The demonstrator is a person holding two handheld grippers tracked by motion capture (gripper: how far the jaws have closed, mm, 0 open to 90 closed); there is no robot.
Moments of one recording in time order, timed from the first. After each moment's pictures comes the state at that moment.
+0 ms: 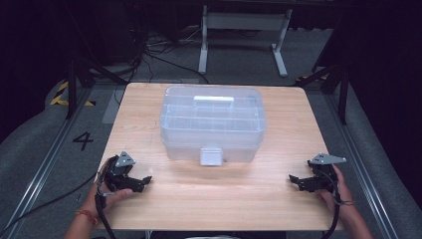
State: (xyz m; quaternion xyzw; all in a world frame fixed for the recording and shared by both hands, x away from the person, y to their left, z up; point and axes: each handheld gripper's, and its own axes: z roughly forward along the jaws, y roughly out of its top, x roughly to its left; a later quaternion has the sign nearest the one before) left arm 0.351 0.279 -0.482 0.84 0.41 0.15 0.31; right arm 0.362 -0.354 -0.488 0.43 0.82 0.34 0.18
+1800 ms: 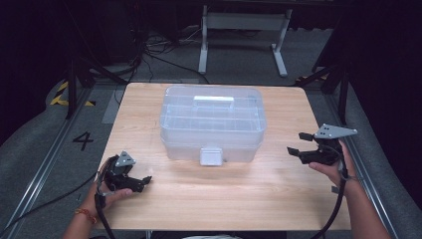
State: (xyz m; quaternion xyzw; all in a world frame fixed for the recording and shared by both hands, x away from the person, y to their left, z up) left arm 0.352 0.279 -0.483 0.85 0.40 0.15 0.32; right arm 0.393 -0.332 -0.390 0.33 0.82 0.42 0.20
